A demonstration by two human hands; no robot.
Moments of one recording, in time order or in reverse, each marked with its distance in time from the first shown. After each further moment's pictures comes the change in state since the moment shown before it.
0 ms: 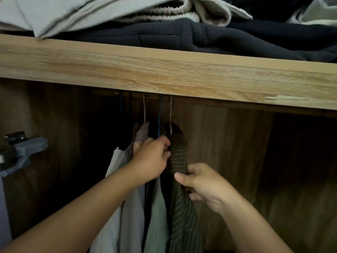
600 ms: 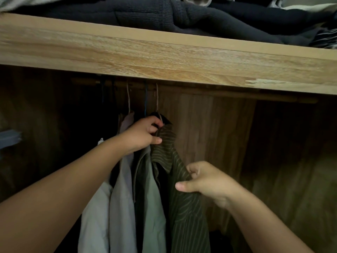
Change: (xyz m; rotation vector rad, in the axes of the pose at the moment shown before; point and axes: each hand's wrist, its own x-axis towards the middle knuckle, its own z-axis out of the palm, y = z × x) left_hand 0.035 -0.004 -0.001 -0.712 -0.314 -0.077; right_hand -0.020 0.021 -0.030 -0.127 -0.034 0.063
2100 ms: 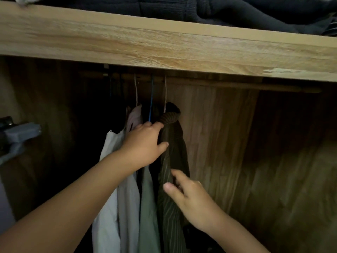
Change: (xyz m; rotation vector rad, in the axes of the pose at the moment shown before) left_hand -0.055 -0.006 0.002 0.791 0.170 0.094; right_hand -0.012 0.021 0.078 -0.373 0.157 -0.274
